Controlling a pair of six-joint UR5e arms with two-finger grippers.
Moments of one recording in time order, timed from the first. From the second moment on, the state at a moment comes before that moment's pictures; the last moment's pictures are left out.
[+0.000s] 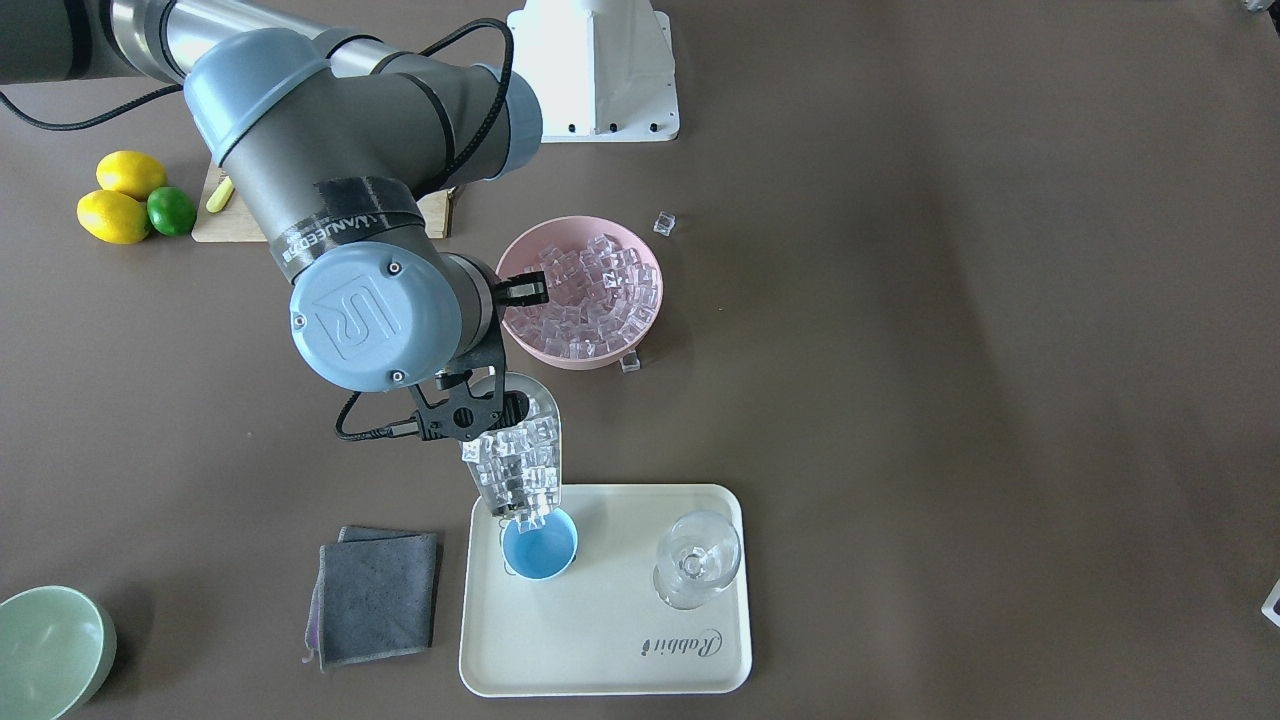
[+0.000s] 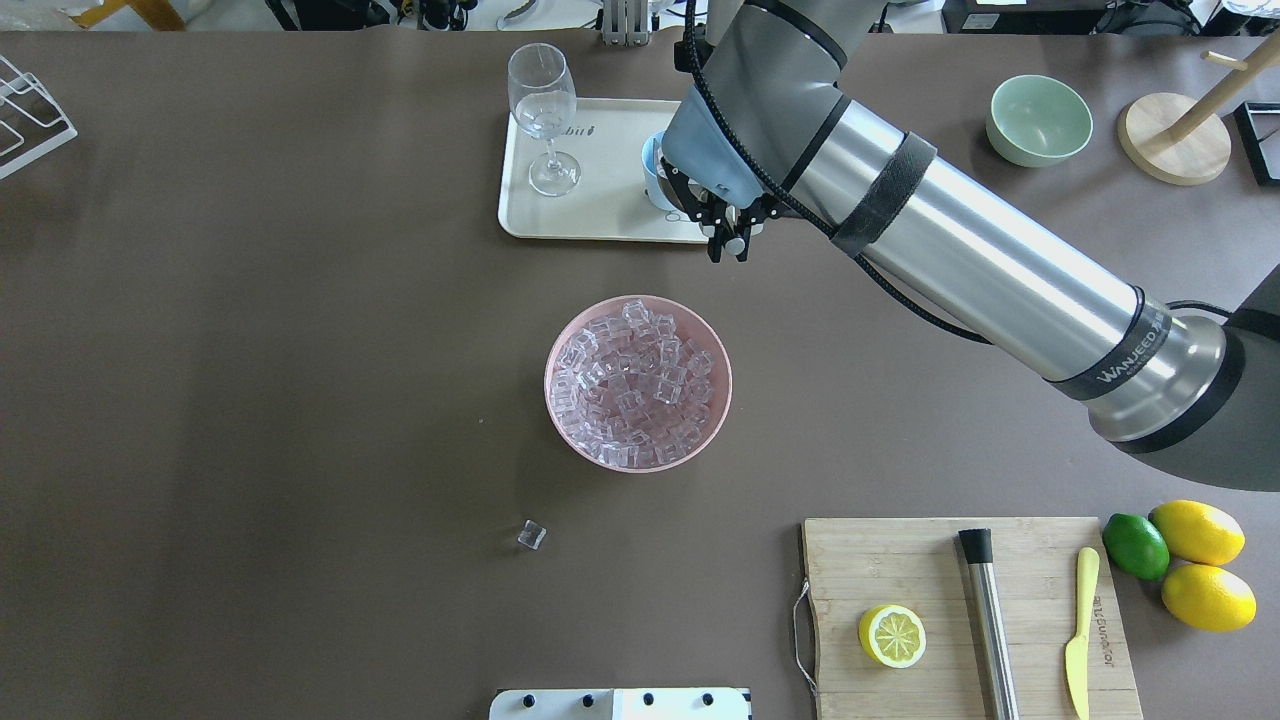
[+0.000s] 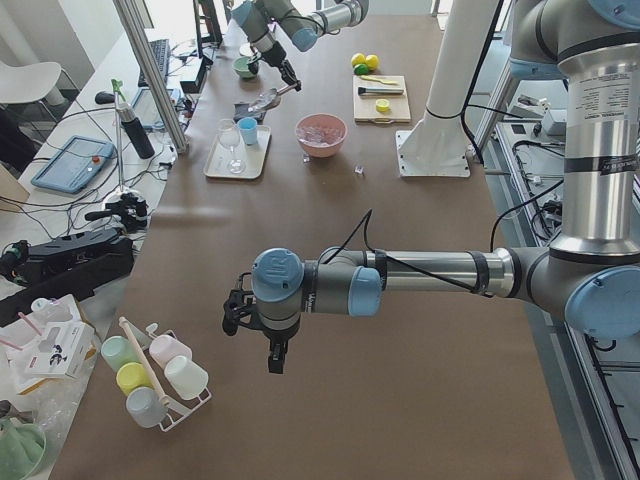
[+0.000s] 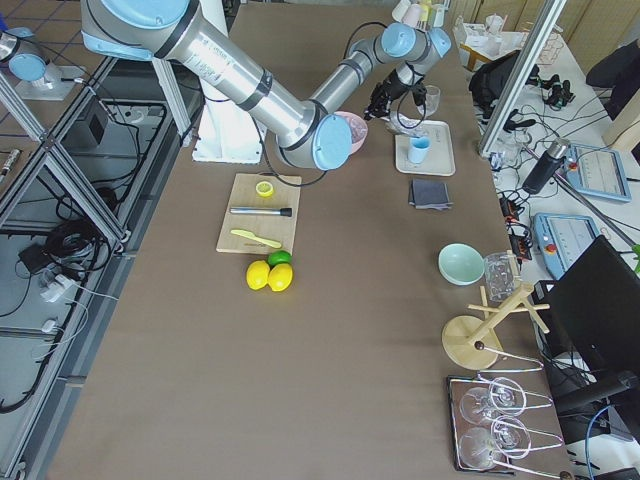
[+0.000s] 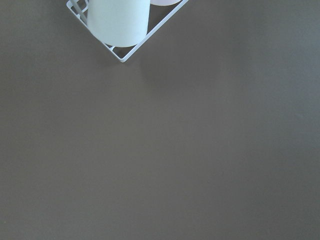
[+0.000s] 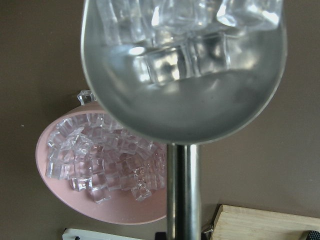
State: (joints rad) left arm -1.65 -1.47 -1.63 -1.63 -2.39 0.05; right arm 0.87 -0.49 1.27 -2.36 2.53 0.33
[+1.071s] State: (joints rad) left arm -1.72 -1.43 -1.62 -1.63 -2.41 0.04; right arm 0.86 -0.49 1.27 -2.36 2.55 0.33
